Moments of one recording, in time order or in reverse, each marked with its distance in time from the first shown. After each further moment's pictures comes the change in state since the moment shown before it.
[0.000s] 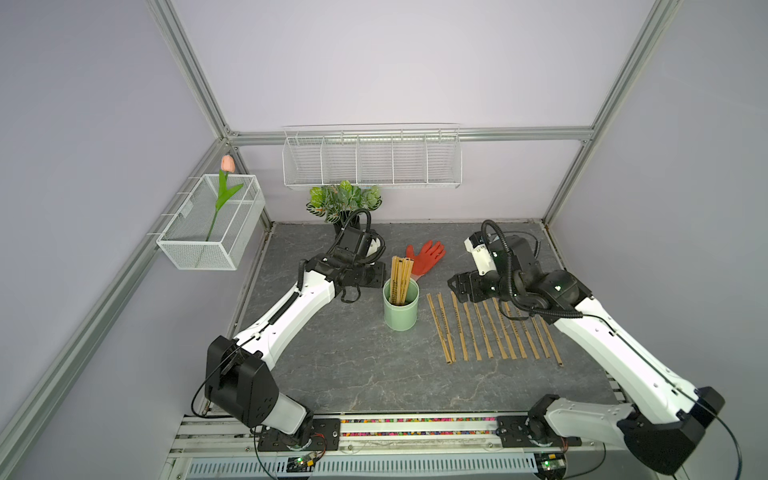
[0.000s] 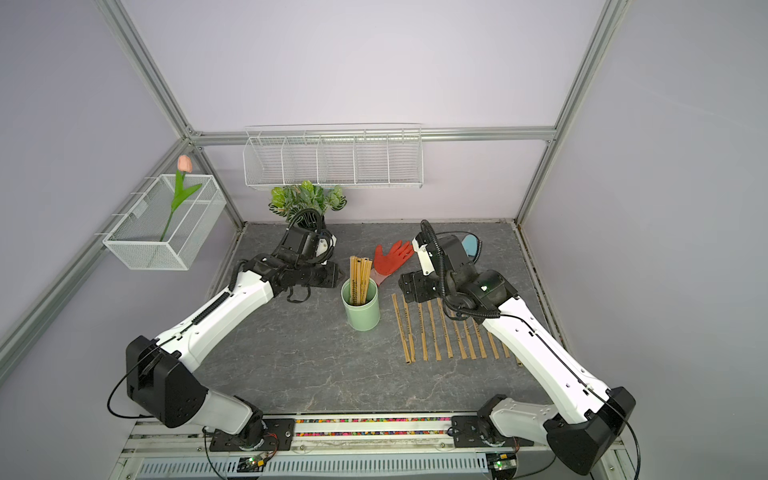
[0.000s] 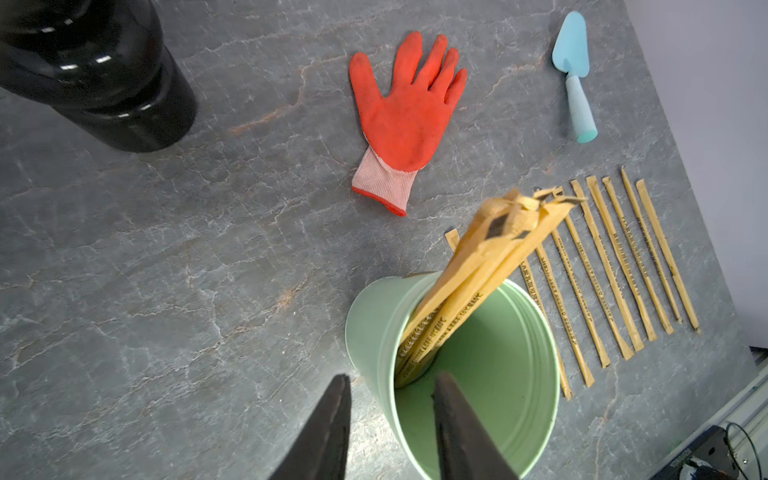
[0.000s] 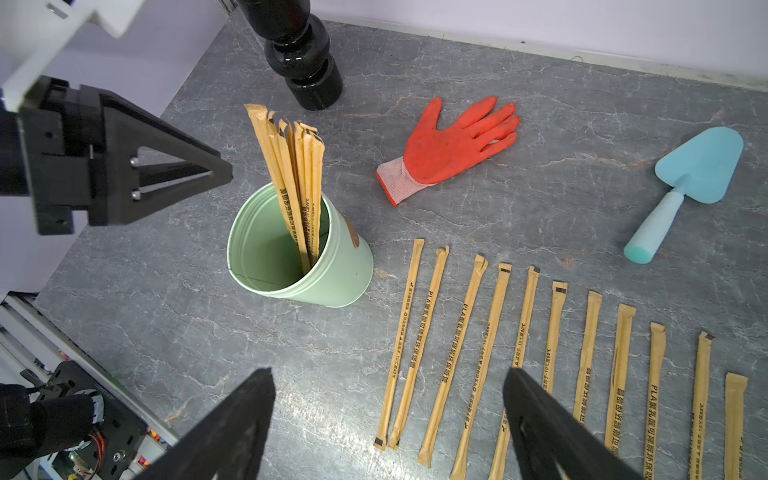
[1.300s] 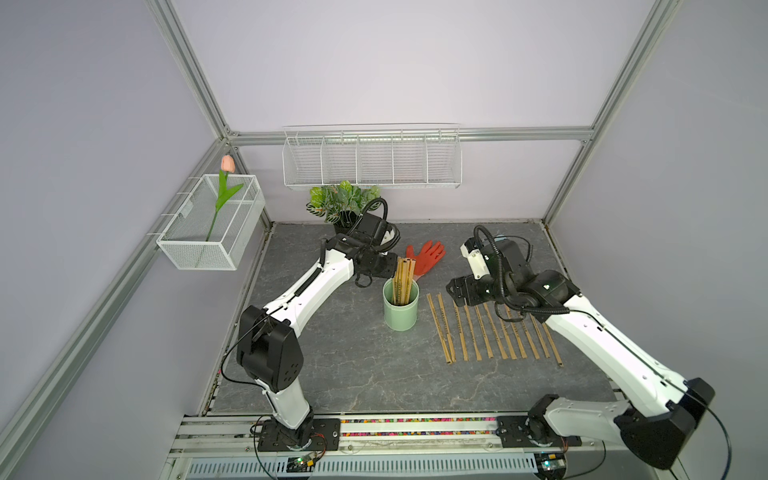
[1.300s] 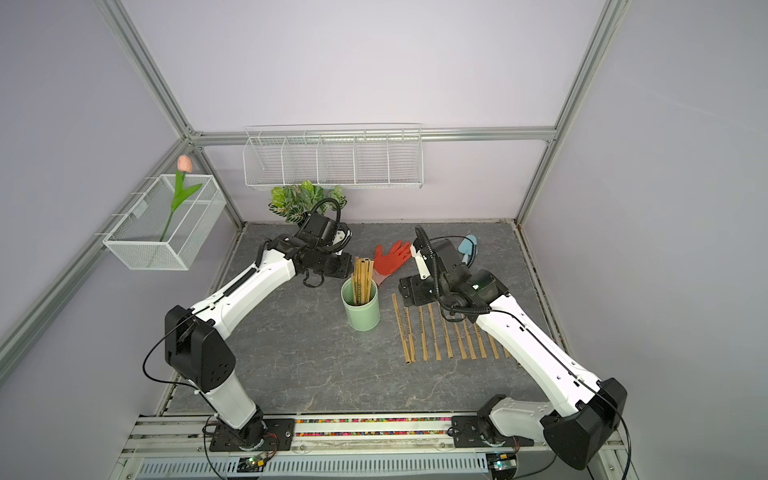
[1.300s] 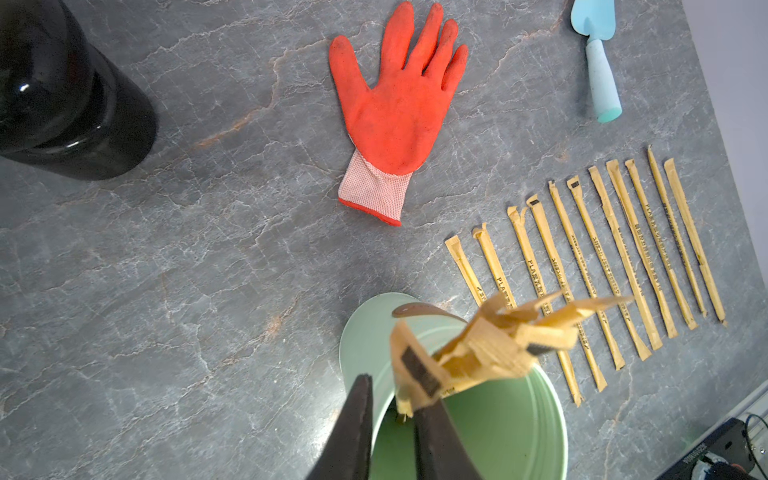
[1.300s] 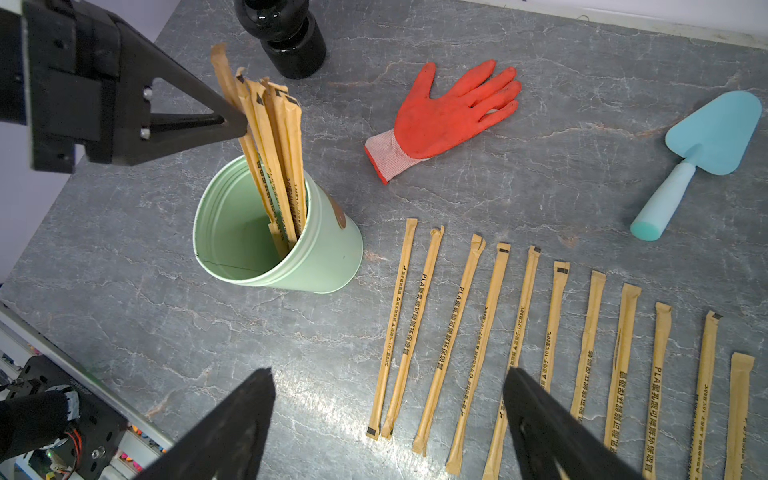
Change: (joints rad) left arm -0.023 0.222 0.253 -0.129 0.003 0.051; right arm 0.003 0.030 -0.039 0.000 0.012 0.010
